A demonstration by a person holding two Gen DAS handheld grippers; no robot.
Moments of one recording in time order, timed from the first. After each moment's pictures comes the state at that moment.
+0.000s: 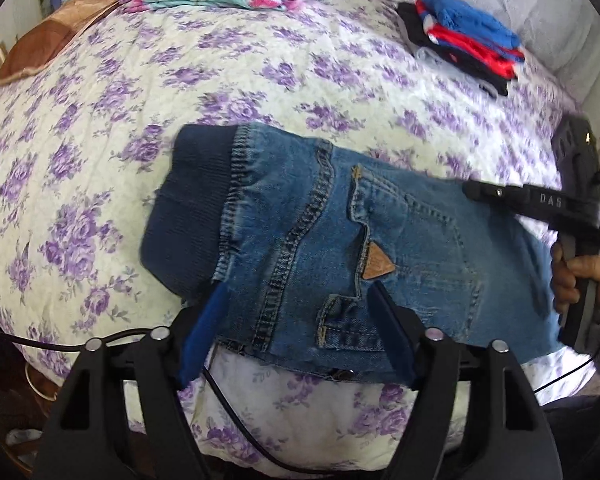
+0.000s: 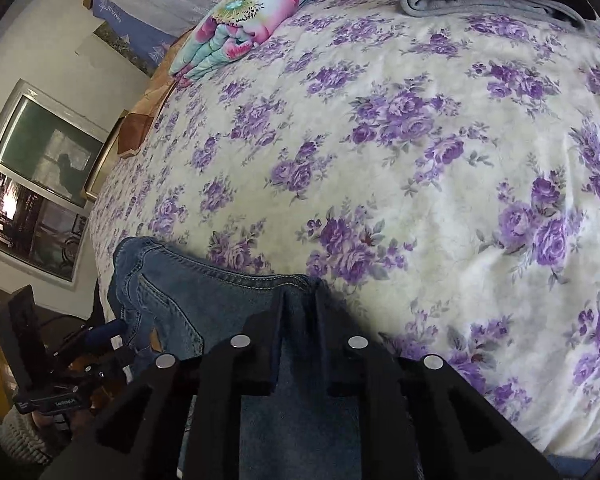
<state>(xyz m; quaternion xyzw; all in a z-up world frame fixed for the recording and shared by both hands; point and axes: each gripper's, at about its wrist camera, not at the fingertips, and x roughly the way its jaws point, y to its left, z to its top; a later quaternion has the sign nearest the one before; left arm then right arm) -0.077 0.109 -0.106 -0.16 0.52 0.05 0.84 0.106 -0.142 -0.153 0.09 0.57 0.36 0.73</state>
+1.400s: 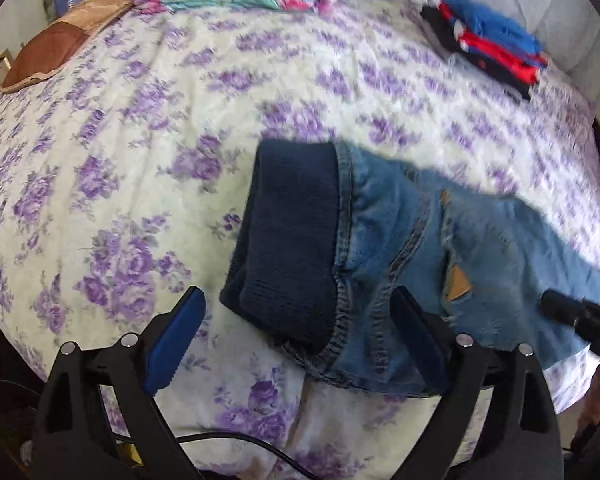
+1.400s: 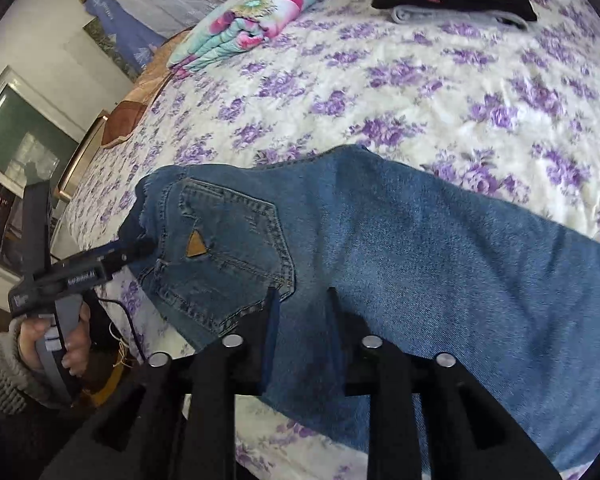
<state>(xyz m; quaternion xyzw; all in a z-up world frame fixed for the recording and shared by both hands) -0.073 0.153 -0.114 -0.12 0.52 0.07 0.84 -0.030 -0.138 -0.122 0.04 0.54 0.31 0.79</state>
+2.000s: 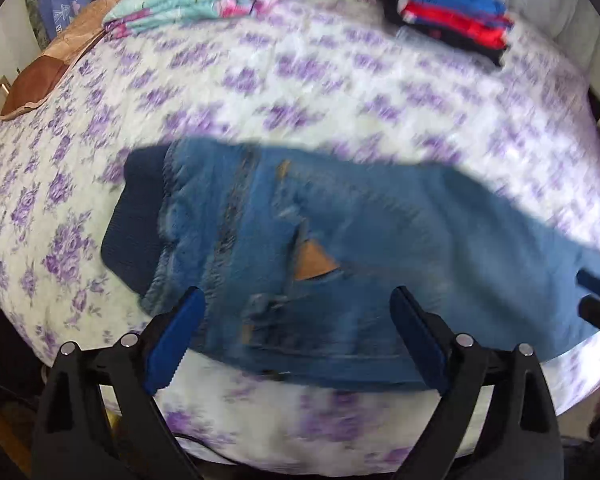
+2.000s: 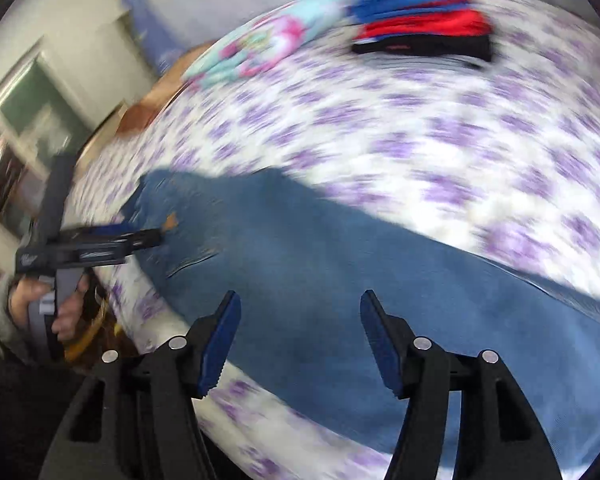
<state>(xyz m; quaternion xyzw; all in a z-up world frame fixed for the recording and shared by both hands) -0.064 0.038 -0.096 -0.08 0.52 0.07 0.85 -0.027 -0.279 -0.091 0.04 0.49 0.30 0.82</state>
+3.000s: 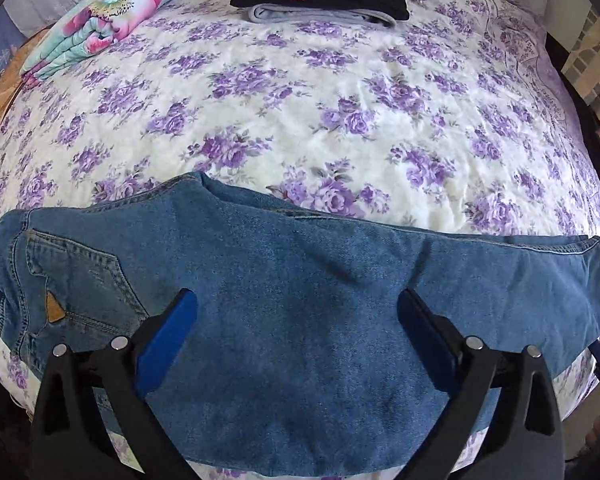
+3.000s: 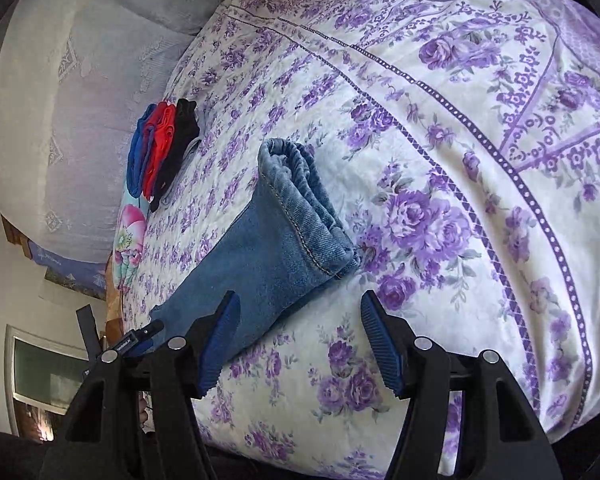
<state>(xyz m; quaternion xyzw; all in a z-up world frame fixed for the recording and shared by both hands) 0.008 -0.131 -0.120 -0.04 0.55 0.02 0.83 -0.091 -0.574 -0.152 0.39 0.45 0.08 0.80</state>
